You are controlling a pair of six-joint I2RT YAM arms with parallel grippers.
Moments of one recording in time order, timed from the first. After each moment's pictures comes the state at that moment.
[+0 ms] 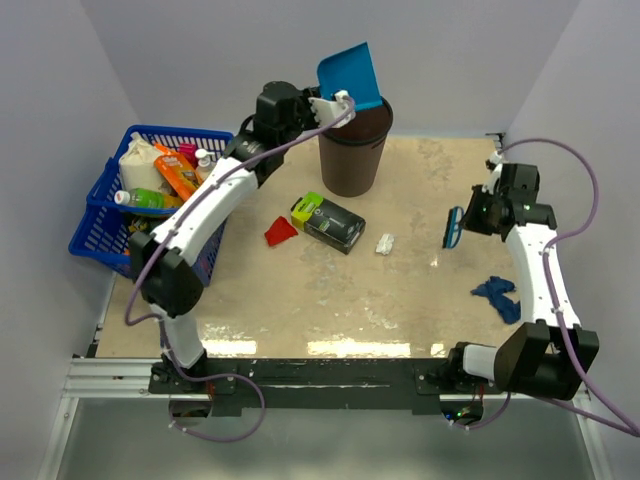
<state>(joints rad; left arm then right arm) -0.55 1.88 1.92 -0.18 -0.24 1.08 -0.16 1.26 1.11 -0.75 -0.15 0.15</state>
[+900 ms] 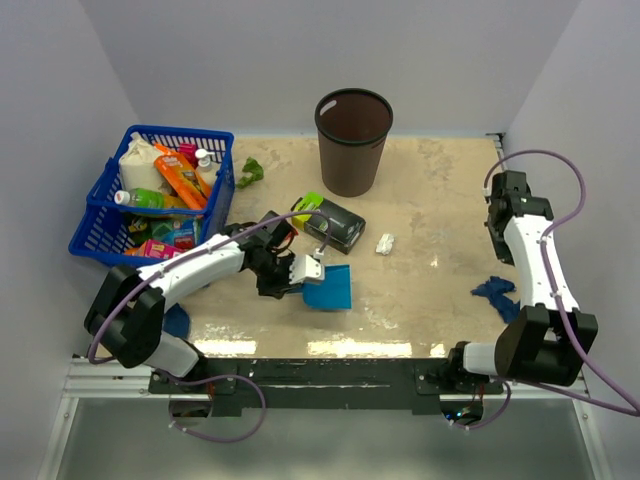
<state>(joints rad) -0.65 1.48 0.96 -0.79 0.37 0.82 -0.16 1.33 1.18 -1.09 0.51 -0.30</state>
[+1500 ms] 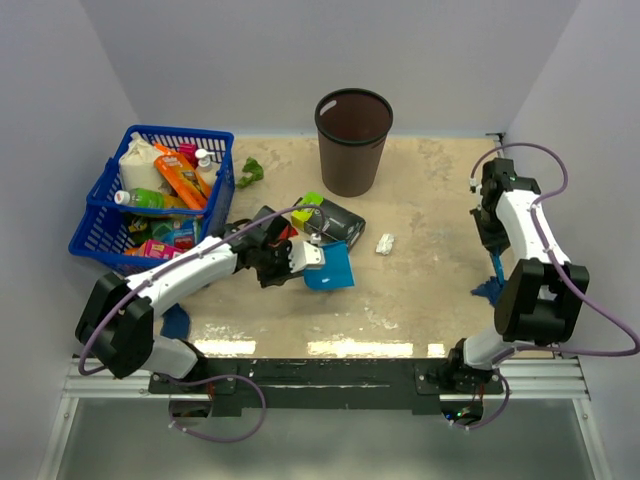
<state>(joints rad) -0.65 1.42 0.96 -0.69 0.27 0.69 -0.15 1.57 1.29 -1.06 0.30 -0.25</state>
